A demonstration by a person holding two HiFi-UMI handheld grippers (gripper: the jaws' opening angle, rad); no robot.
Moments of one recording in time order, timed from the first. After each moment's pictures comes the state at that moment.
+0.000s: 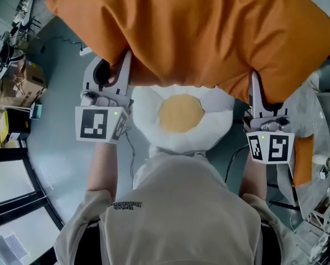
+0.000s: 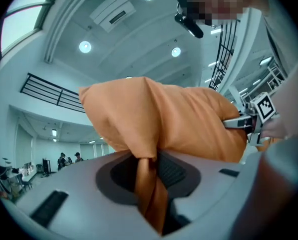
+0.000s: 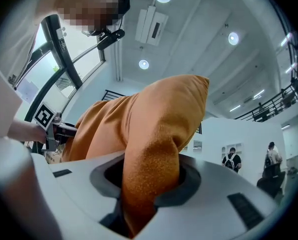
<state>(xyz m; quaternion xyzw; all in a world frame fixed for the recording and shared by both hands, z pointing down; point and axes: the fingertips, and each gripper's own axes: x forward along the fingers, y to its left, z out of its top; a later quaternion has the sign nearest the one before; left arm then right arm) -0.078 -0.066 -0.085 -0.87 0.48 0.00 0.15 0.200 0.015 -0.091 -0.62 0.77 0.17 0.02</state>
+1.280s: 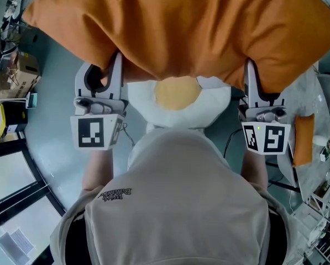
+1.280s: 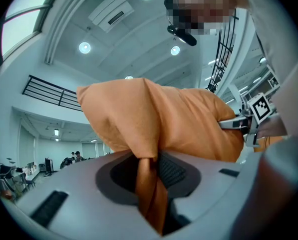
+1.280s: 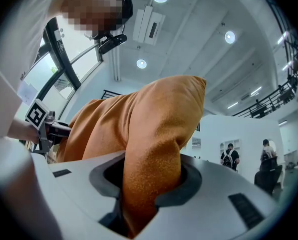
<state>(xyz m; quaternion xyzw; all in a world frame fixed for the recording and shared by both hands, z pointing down) -0.092 -0.006 -0.055 -0.86 0.48 0.00 0.15 0.187 0.053 -0.058 -0.62 0.77 0.15 0.03</state>
